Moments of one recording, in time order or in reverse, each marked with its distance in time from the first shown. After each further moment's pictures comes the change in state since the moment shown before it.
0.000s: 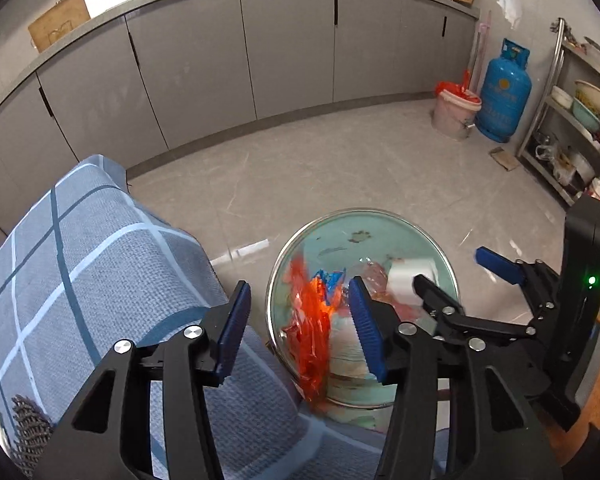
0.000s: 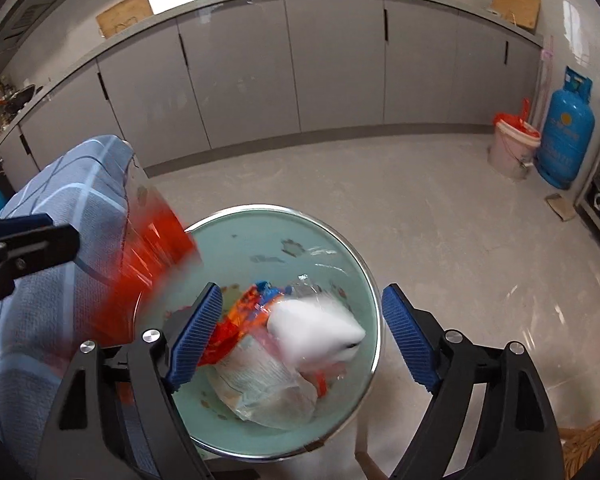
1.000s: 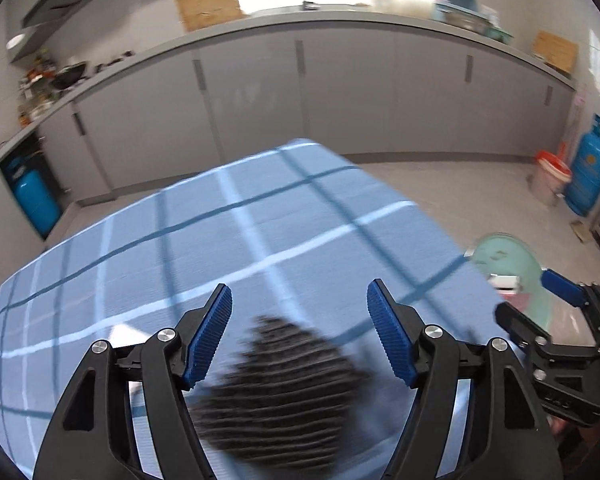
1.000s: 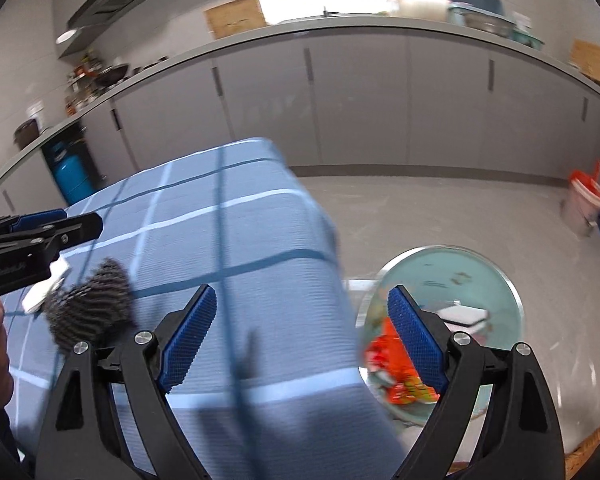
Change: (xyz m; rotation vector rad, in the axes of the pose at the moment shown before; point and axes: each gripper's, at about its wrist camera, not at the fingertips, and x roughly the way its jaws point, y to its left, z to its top) left arm -0.140 0.187 -0.087 -0.272 -0.114 0.324; right arm -0.097 0.188 -0.010 -0.221 -0.067 0.283
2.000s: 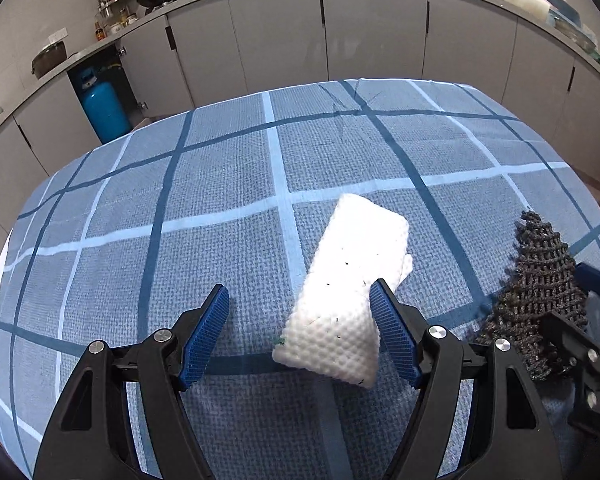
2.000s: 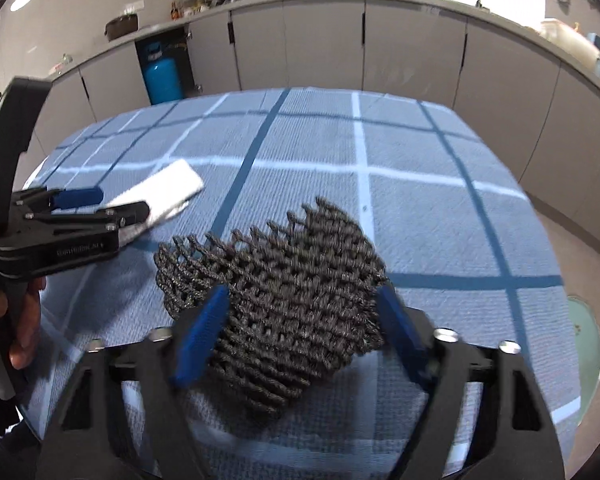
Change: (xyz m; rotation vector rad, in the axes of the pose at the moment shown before) left arm 0.035 0.162 -0.089 -0.201 0.166 0.189; right arm 0.054 0.171 -0.020 -0.324 0.190 0.207
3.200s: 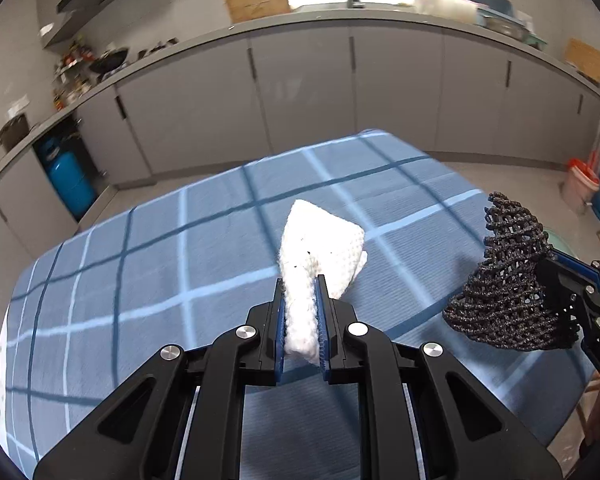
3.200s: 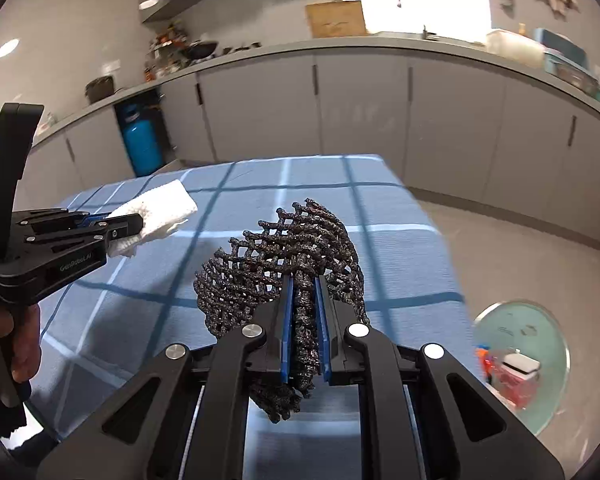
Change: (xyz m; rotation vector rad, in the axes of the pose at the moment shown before) left arm -0.075 -0.092 0.042 0.169 -0.159 -0.110; right arm -0.097 -0.083 -0.006 0.139 -0.219 -0.074
